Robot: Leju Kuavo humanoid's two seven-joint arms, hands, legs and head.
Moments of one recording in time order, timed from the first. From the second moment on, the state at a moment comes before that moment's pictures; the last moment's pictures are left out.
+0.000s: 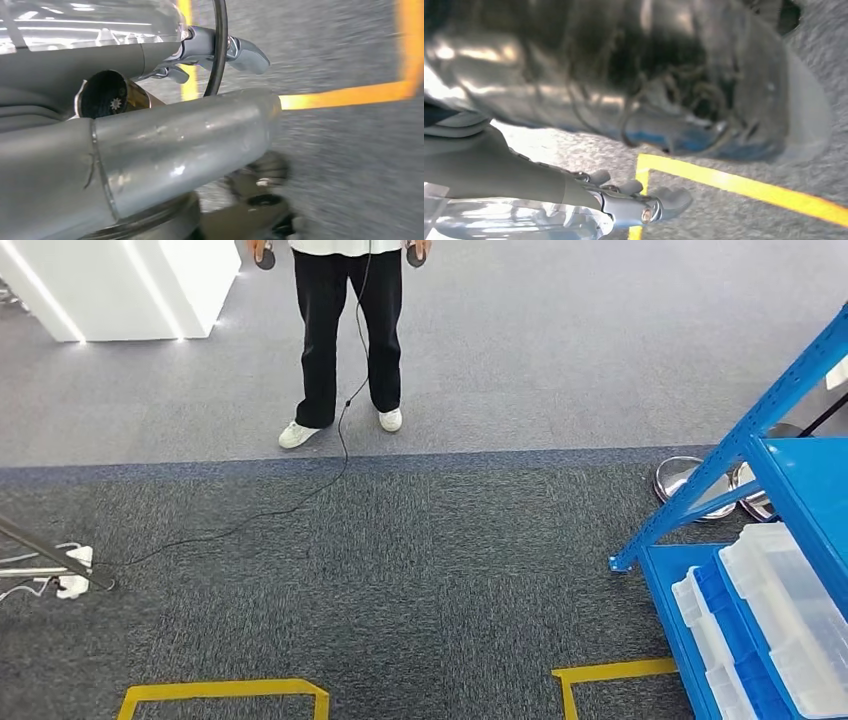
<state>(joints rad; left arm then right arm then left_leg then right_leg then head) -0.08 -0.19 0.93 -0.21 -0.96 0.13 -0.20 -0.03 0.07 -0.33 -0.19 0.51 -0.27 0.02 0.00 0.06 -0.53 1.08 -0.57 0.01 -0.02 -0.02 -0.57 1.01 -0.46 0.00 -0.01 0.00</state>
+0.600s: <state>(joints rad) -0.07 -0.20 0.95 -0.21 -1.00 0.13 -0.13 -0.04 0.07 -0.35 -0.19 0.51 -0.28 0.00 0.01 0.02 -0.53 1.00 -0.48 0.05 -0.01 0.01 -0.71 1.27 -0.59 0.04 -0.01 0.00</state>
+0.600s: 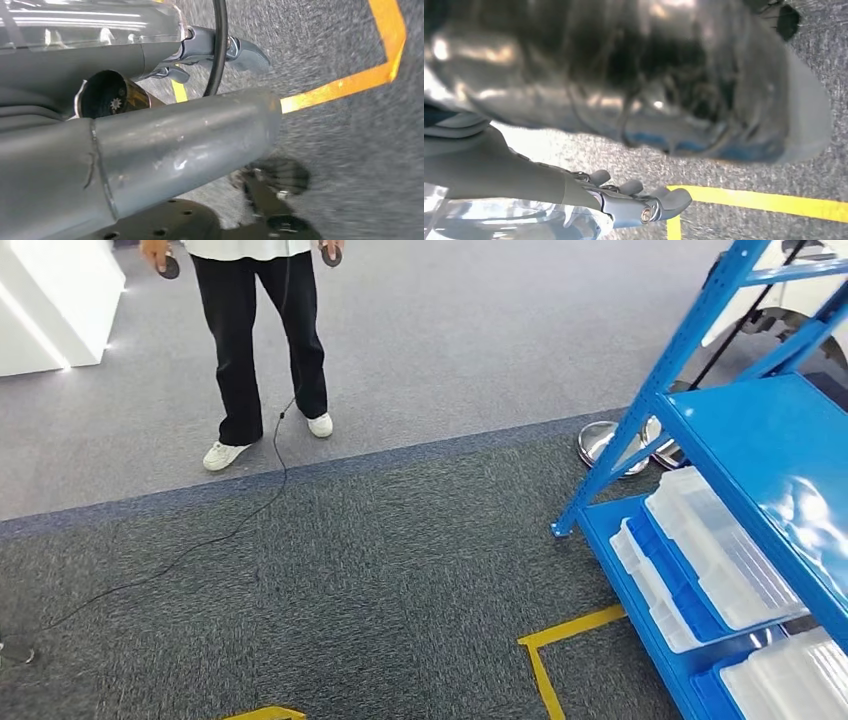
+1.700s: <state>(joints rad) -0.07 -0.21 0.96 -0.21 -0.99 0.14 -0.13 -0.03 0.08 -0.40 -0.19 0.53 -0.25 0.07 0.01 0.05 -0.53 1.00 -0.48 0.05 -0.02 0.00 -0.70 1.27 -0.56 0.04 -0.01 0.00</state>
